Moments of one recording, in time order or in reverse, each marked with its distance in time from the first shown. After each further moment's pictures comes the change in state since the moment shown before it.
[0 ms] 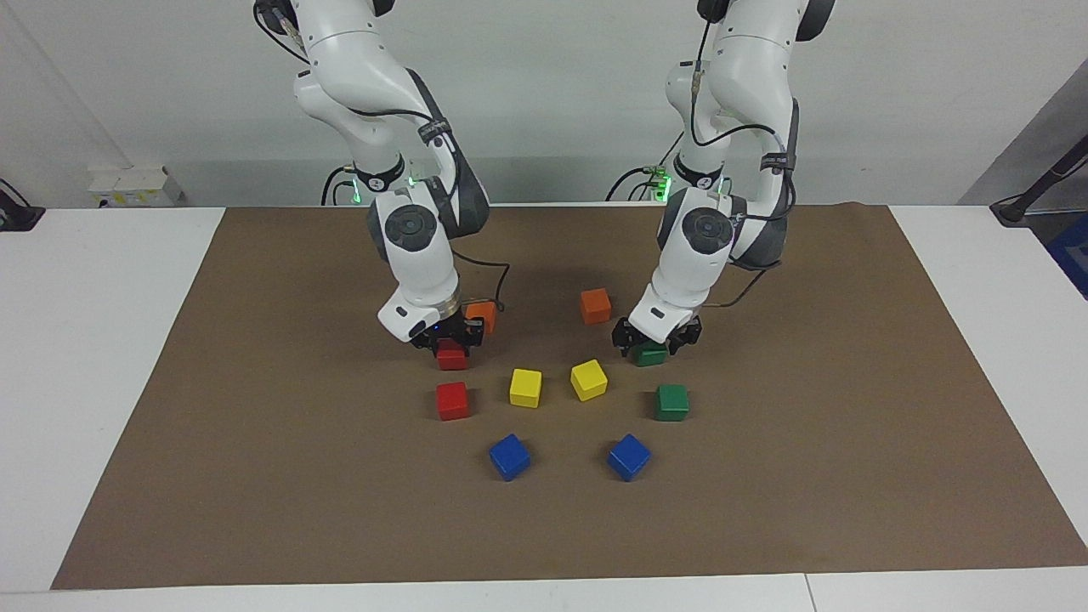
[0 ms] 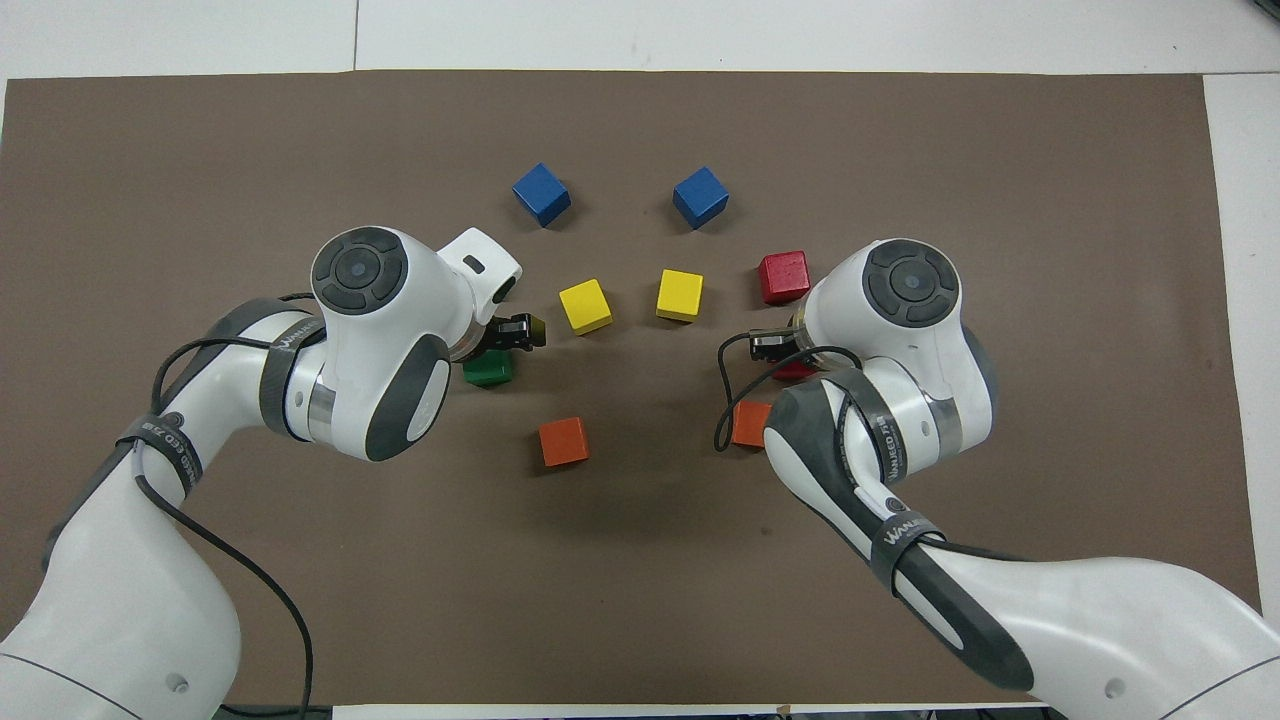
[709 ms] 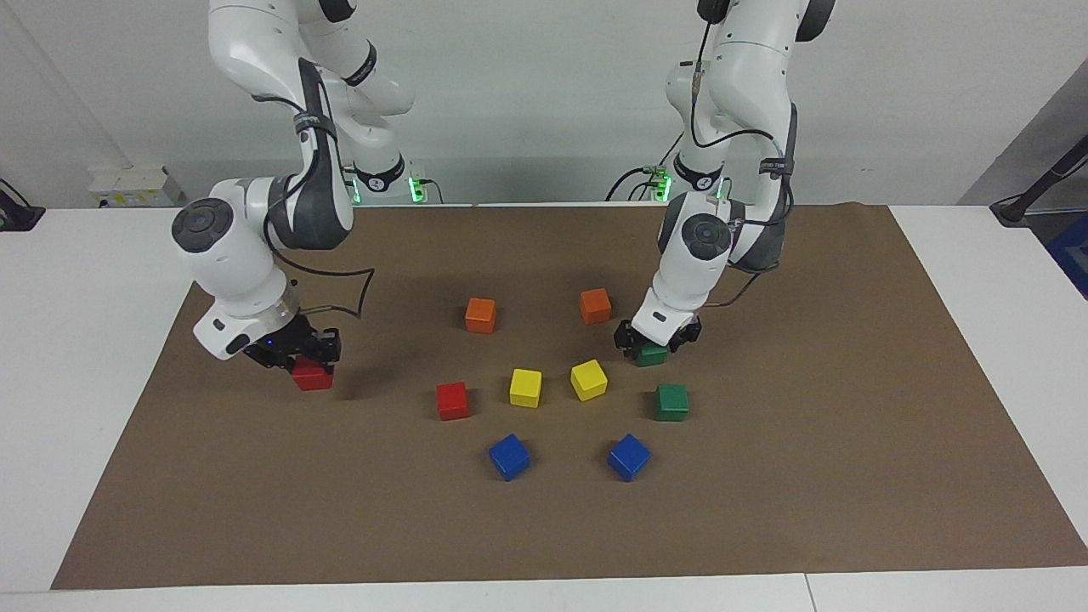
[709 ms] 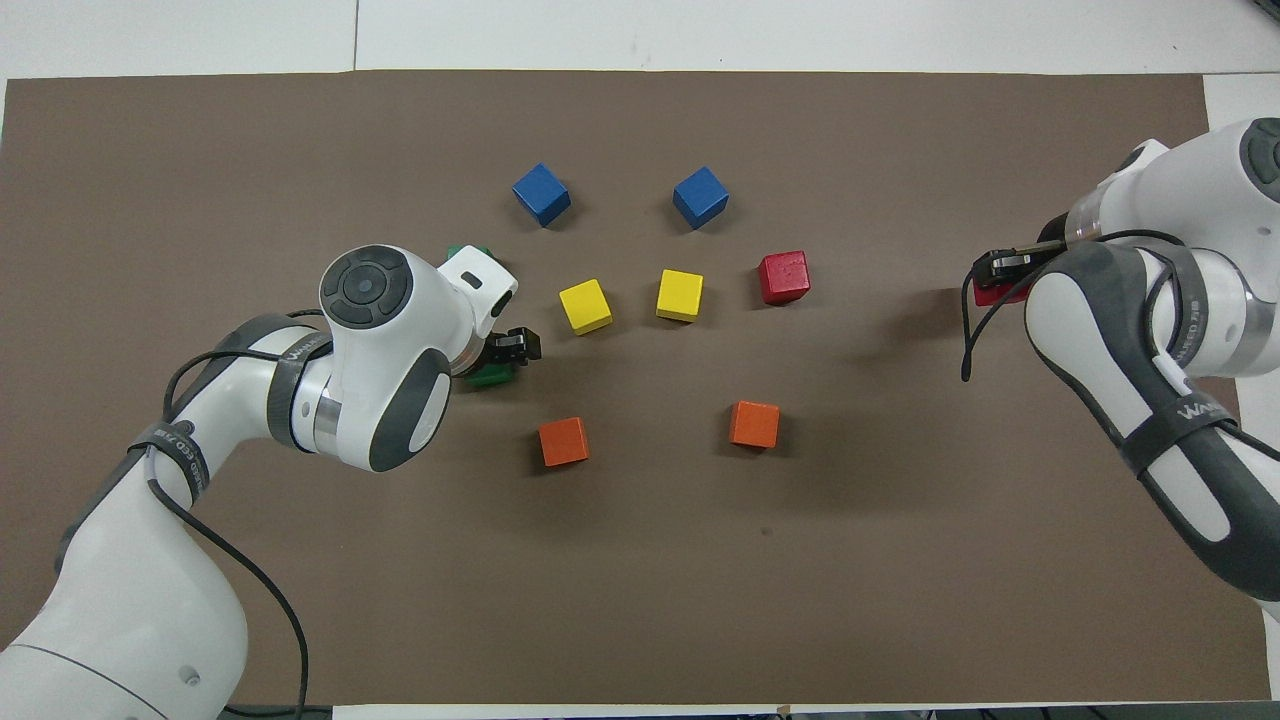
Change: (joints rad) left arm -0.002 0.000 0.006 -0.055 0.000 0.026 -0.051; right arm -0.355 0.019 -0.008 0.119 0.000 -0.047 -0.447
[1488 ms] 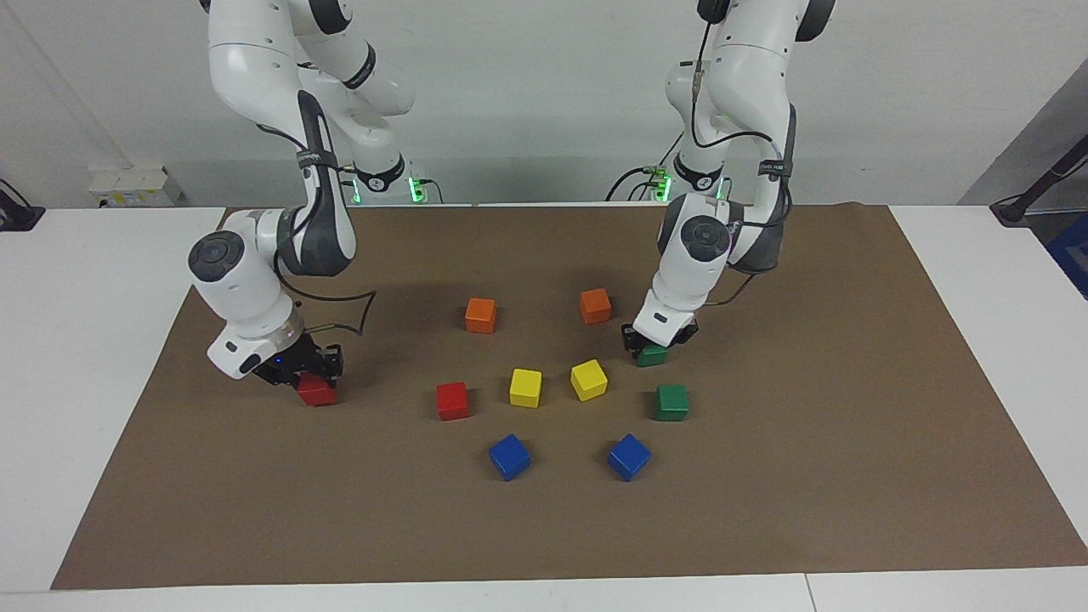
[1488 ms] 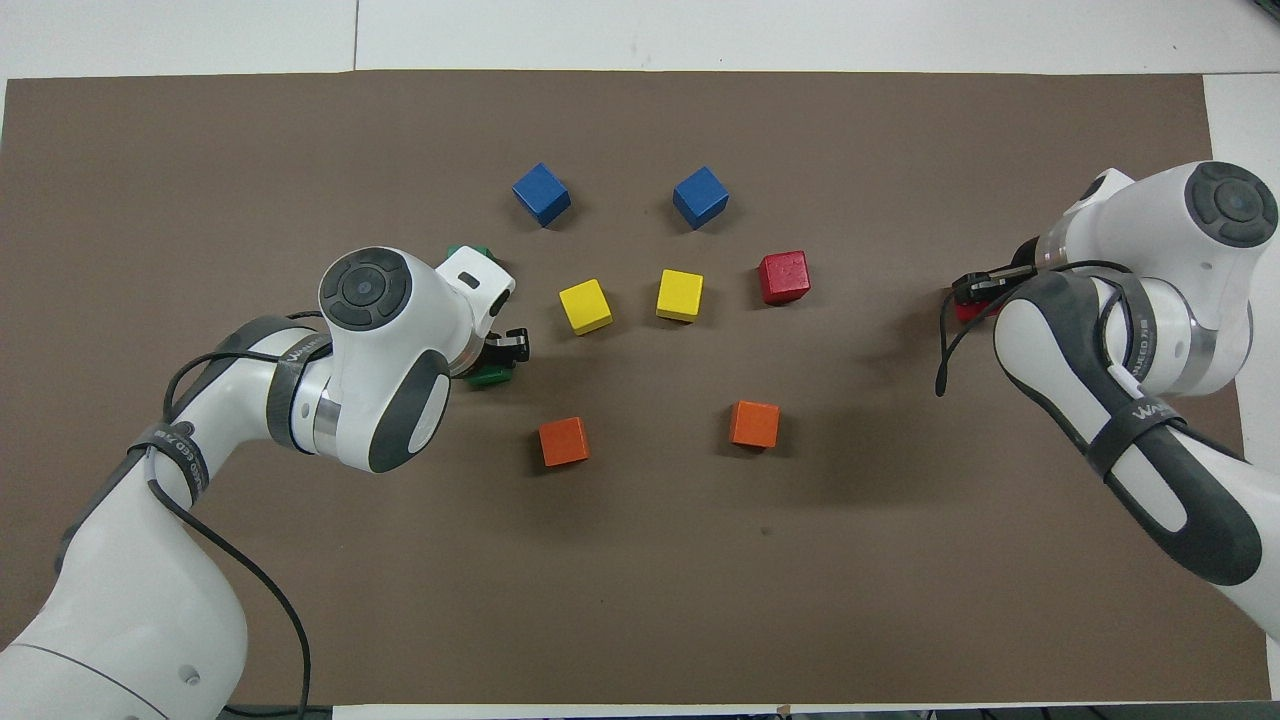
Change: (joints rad) left arm 0.006 -0.016 0.011 0.023 0.000 -0.029 -0.031; right arm -0.003 0.023 0.002 -0.102 0.000 0.124 -0.052
